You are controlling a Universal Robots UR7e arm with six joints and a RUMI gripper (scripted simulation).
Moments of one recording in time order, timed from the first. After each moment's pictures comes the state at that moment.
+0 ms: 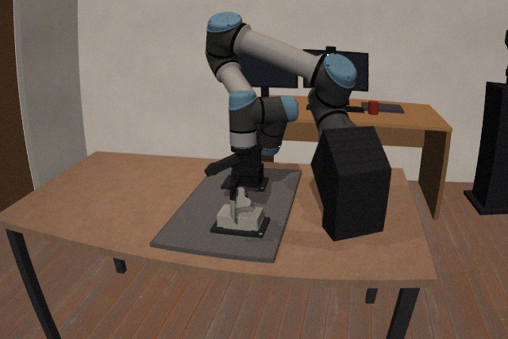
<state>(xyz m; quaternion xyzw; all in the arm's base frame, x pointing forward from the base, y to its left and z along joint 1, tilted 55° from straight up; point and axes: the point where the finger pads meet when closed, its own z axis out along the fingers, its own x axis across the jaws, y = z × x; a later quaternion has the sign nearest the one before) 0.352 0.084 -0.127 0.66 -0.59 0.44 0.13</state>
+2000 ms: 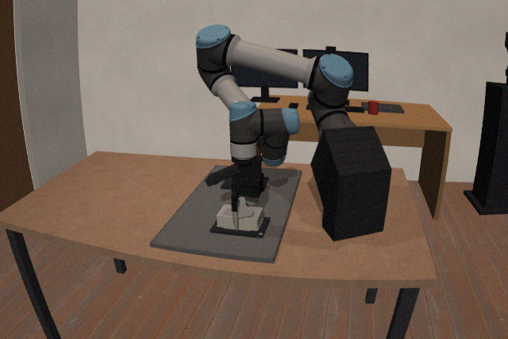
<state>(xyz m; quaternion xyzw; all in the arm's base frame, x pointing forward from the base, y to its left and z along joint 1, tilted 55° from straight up) 0.365 0.063 -0.145 0.67 -0.59 0.44 0.13</state>
